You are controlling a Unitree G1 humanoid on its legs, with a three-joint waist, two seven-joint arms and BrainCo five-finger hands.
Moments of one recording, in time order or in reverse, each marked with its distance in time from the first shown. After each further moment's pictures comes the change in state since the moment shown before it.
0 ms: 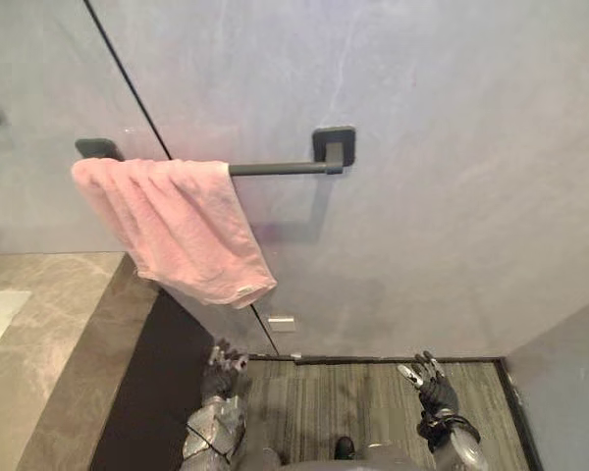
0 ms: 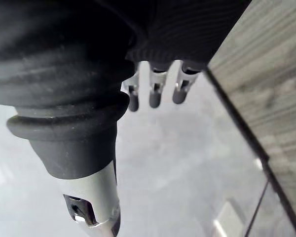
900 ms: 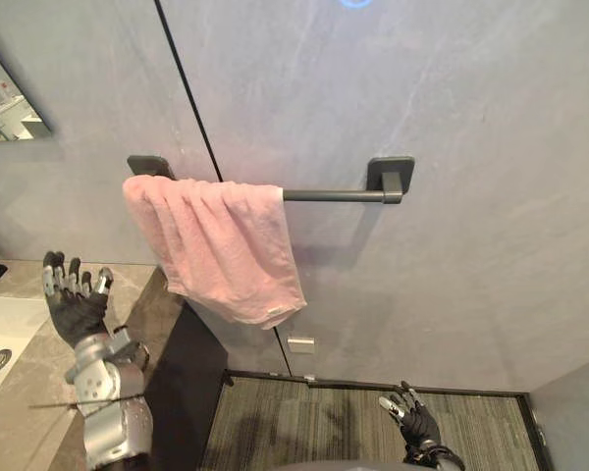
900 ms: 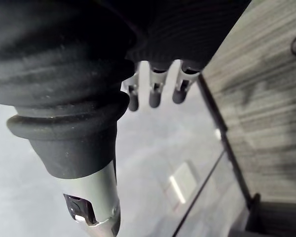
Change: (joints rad) left arm -0.178 0.246 0.341 -0.305 0.023 -0.121 0.122; right arm 0.083 0.026 0.083 0.093 -0.027 0.002 0.066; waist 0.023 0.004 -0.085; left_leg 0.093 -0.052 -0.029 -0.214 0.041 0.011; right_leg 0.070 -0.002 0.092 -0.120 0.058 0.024
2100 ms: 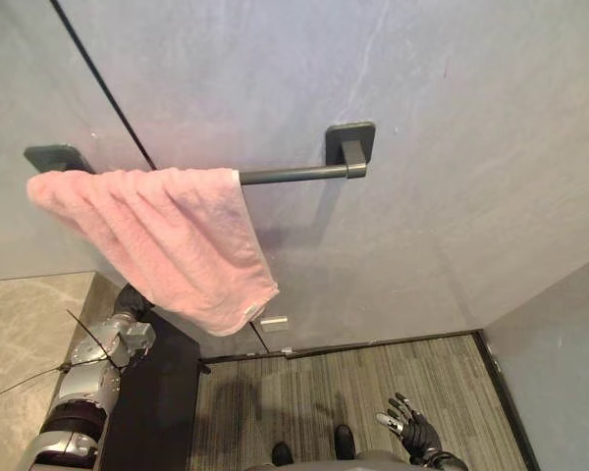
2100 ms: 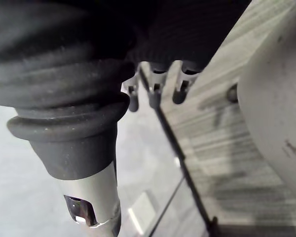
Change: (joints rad) left arm -0.194 0.403 -0.457 0.577 -0.153 0.146 -0.412; right arm -0.039 -0.074 0.040 0.087 -0.059 0.023 0.069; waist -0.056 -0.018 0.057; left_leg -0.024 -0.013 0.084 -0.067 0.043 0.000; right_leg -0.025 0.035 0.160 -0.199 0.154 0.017
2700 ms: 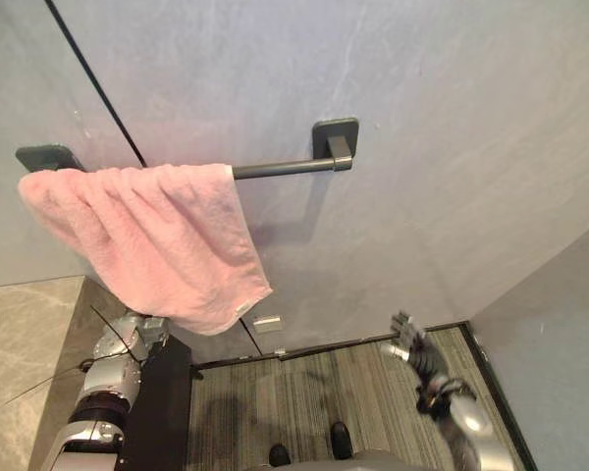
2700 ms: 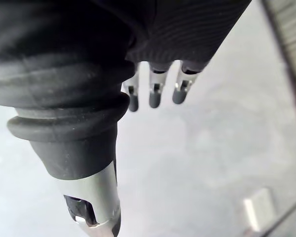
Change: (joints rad) left arm -0.069 -0.114 0.079 0.024 0.065 0.012 0.118; right arm -0.201 -0.160 -0.006 -0.471 0.016 0.007 -0.002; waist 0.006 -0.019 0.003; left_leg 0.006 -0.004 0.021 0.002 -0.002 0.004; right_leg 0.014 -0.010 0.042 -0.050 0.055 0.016
